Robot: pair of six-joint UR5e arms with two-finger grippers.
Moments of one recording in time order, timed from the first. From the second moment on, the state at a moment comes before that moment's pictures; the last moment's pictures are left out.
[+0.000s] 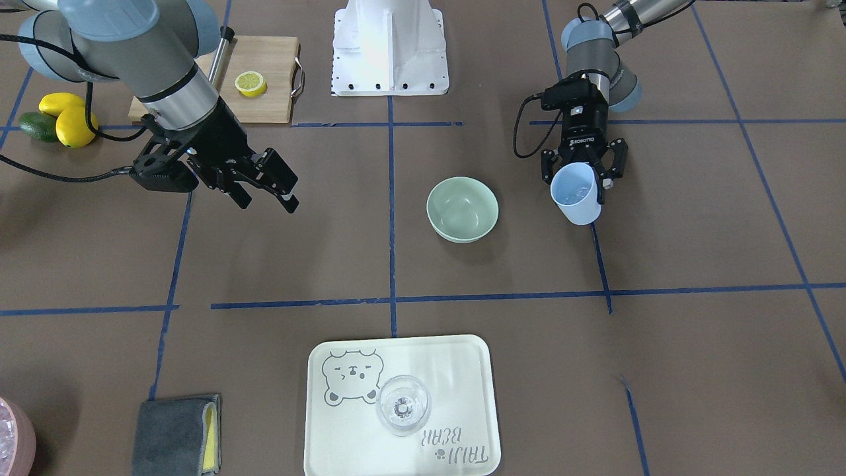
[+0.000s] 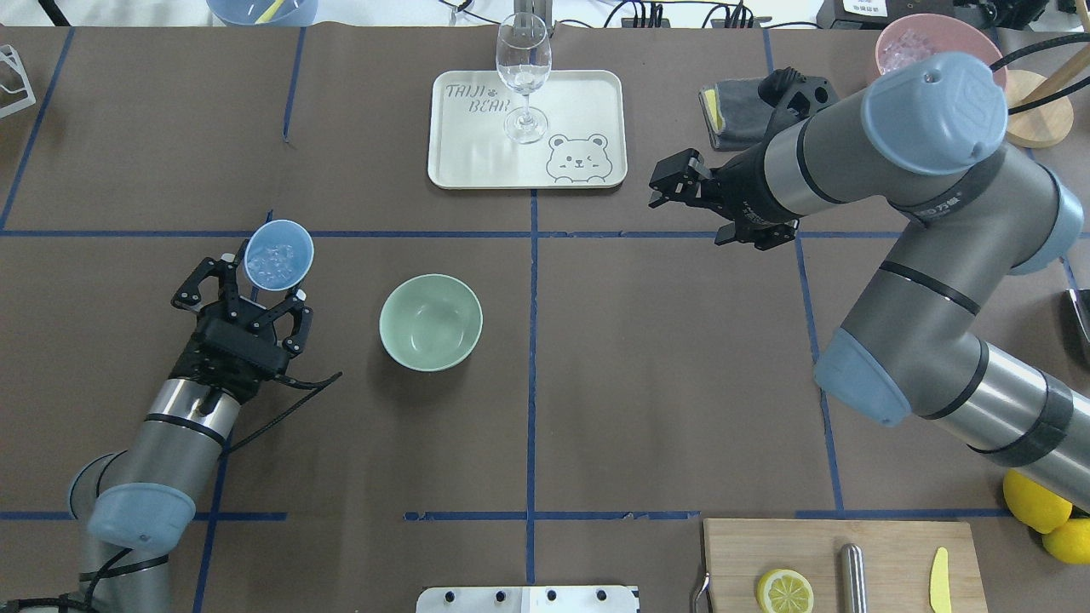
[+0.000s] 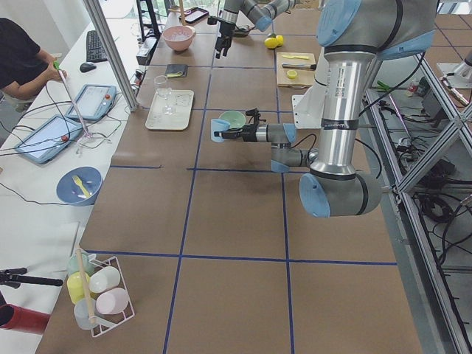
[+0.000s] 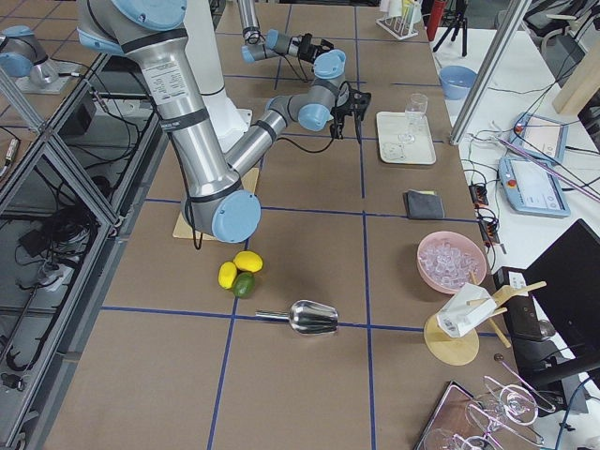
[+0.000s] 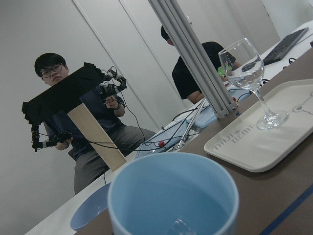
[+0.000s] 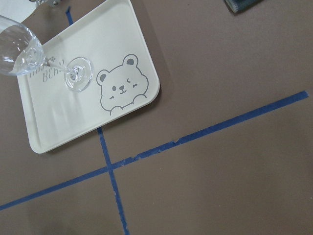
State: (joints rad) left arm -0.24 -1.72 -1.63 -2.82 -0.51 -0.13; right arm 0.76 -1.15 1.89 -1.24 1.99 1.55
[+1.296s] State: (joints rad) left arm -0.21 -1.89 -1.74 -2.16 -0.50 0.82; right arm 0.76 -1.18 1.92 -1.24 1.97 1.57
